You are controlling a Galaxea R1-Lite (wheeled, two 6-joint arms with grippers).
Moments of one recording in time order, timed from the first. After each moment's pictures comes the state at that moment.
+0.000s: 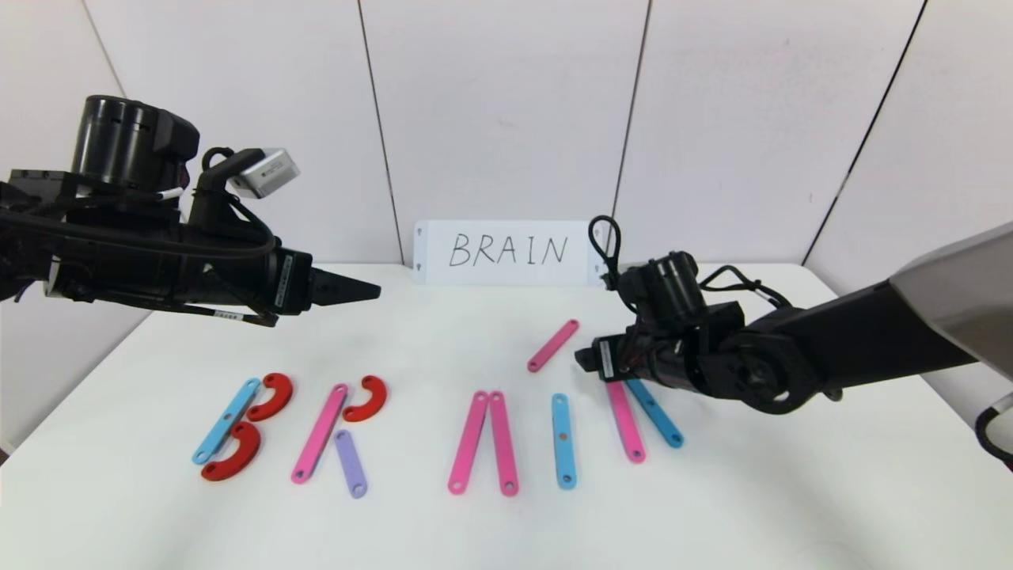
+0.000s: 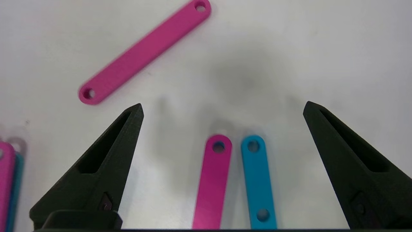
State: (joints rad) left arm -0.18 1.60 -1.21 0.16 -0.42 0.10; right arm 0.54 2.08 -1.16 -0.21 -0.26 0.23
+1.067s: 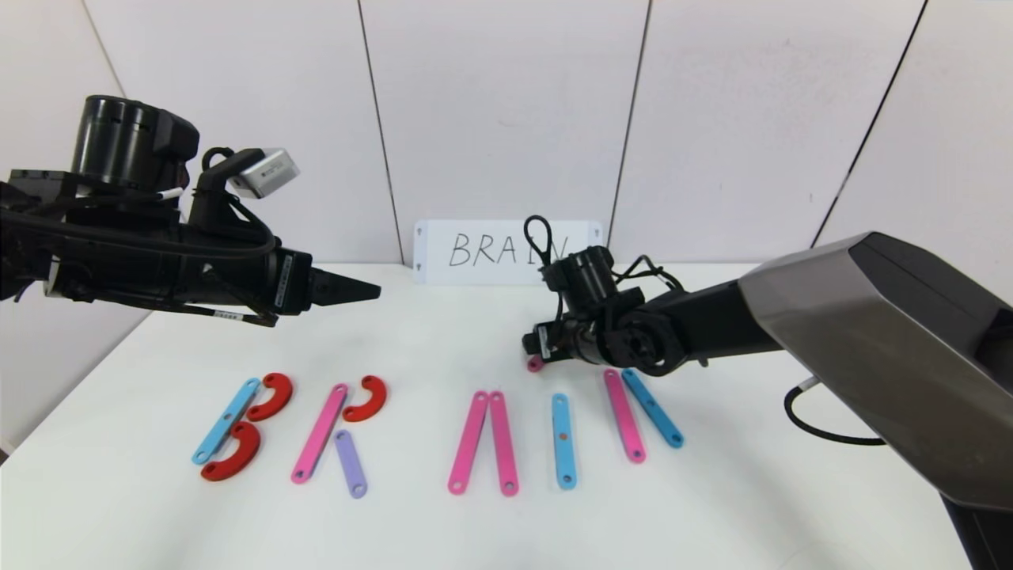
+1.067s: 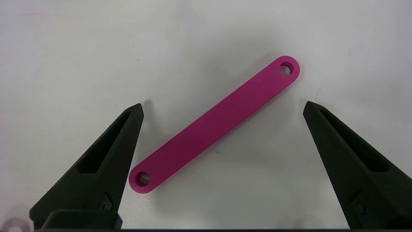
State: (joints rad) left arm -0.18 1.60 -1.21 0.16 -0.43 0.10; right arm 0.59 2.34 -1.57 -0.06 -0.26 0.24
